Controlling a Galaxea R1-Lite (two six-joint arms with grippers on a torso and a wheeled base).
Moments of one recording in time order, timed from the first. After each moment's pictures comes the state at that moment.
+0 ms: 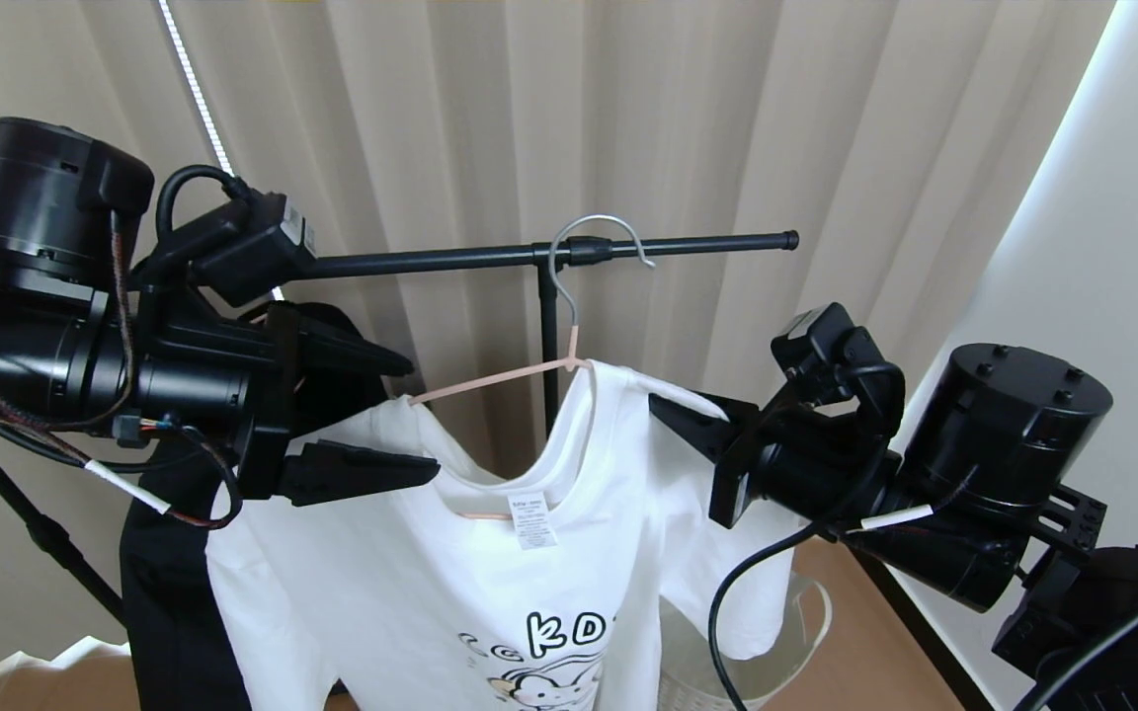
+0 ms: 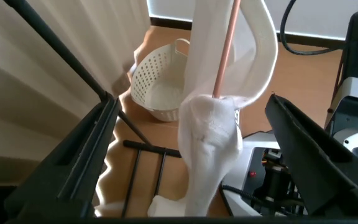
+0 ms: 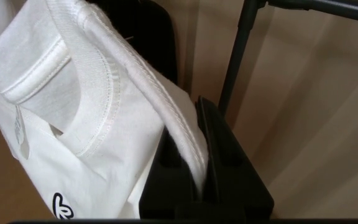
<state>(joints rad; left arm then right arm) -0.26 1.53 -1.20 0.32 -0.73 0.67 0.66 1.78 -0.63 -1.13 0.14 -0.06</state>
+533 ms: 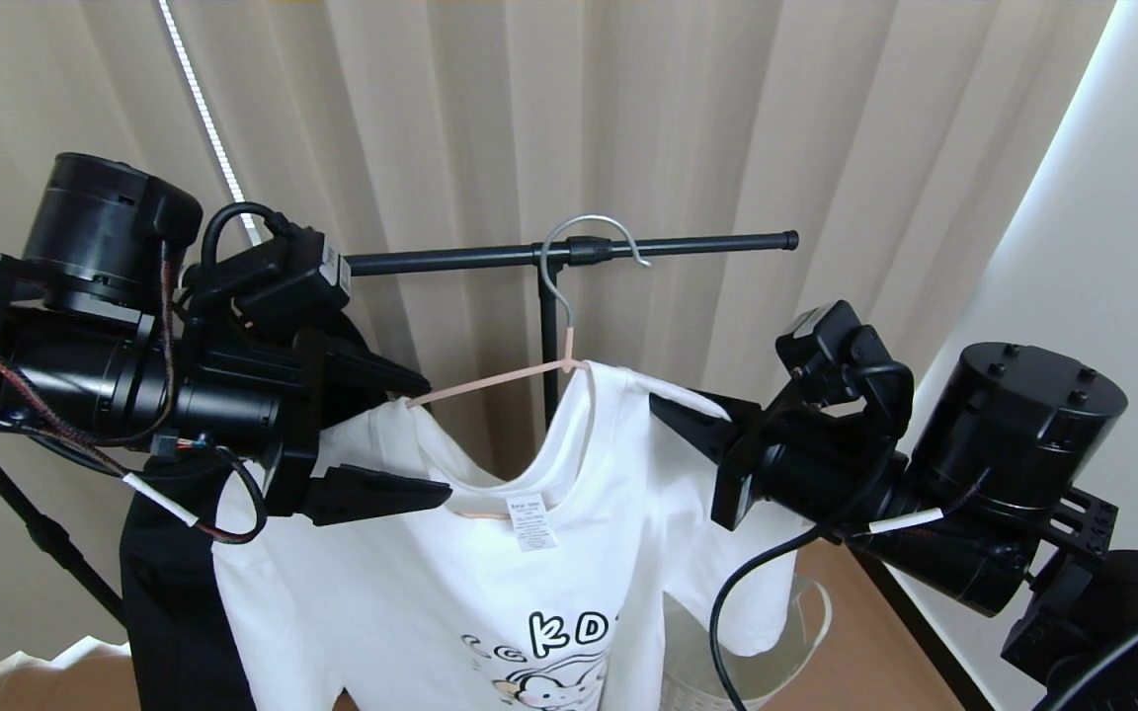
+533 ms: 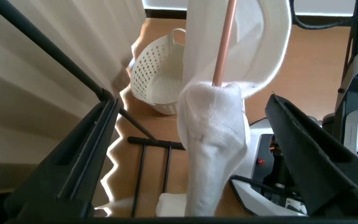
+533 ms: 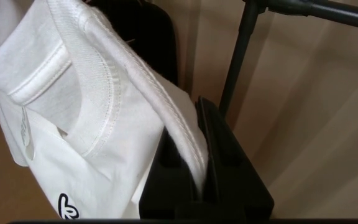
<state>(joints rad) -0.28 1.57 -1.18 0.32 -0.74 0.73 0.67 1.76 -0.63 -1.13 0.13 -0.06</state>
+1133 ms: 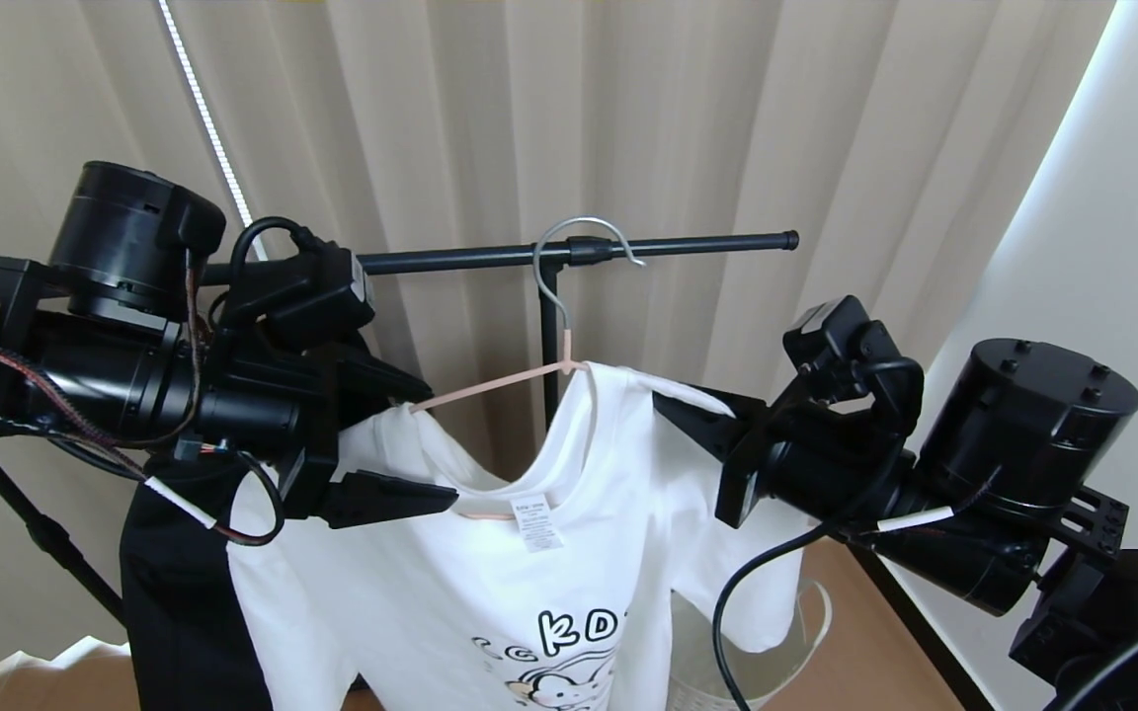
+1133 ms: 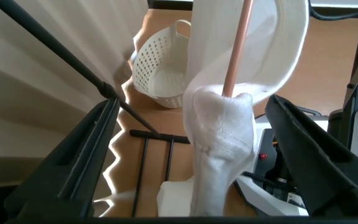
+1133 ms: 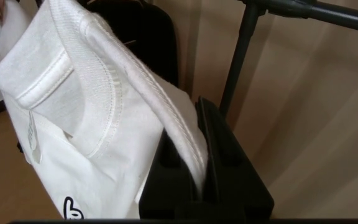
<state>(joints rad) -0.31 1.59 -1.18 0.32 -0.65 0.74 0.67 1.75 -0.63 -1.13 0.13 -0.06</state>
